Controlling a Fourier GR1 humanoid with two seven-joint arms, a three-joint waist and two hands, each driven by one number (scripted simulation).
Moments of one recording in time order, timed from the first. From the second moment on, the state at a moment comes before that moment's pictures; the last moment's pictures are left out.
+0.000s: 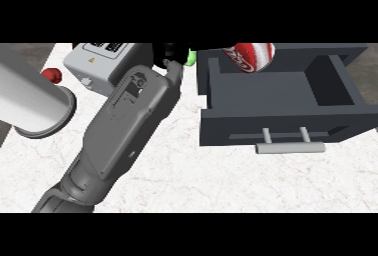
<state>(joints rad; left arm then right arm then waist) -1.10 0.00 -0.16 -1.00 0.35 0.56 0.13 0.42 -0.01 -0.68 -2.27 -0.54 0.47 0.25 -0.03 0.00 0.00</state>
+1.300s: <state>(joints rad) -1.38 0.00 -0.41 -0.56 0.75 0.66 -0.06 0.36 -0.03 -0.67 -2.30 -0.54 0.45 0.31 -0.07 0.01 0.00</state>
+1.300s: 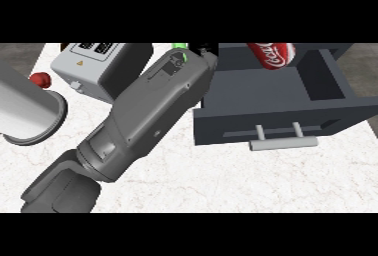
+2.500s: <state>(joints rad) -1.40 0.00 -0.61 -0.46 0.96 0.80 -0.16 0.31 -0.02 -0.65 -2.31 -0.51 0.44 0.33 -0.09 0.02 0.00</state>
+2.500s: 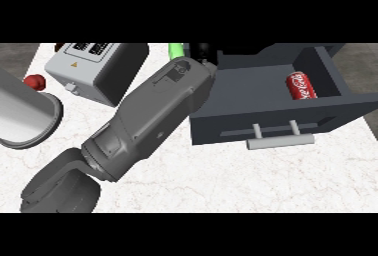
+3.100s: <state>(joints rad) -1.39 0.00 -0.59 -0.48 1.02 0.77 -0.28 0.20 -0.11 -0.62 -2.38 -0.26 0.51 0.15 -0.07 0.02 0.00</state>
